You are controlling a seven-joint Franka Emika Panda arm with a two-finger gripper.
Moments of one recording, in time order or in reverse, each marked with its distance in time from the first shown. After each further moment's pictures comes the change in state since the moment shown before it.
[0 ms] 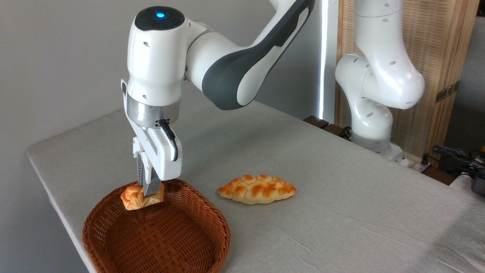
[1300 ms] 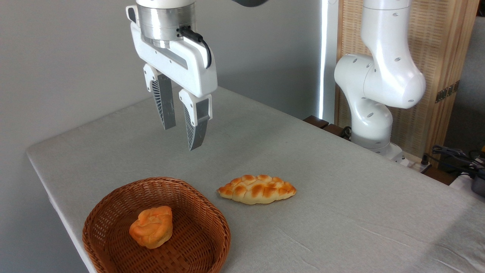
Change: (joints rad) arm 0.059 -0.163 -0.039 0.173 0.225 -0.472 -0.304
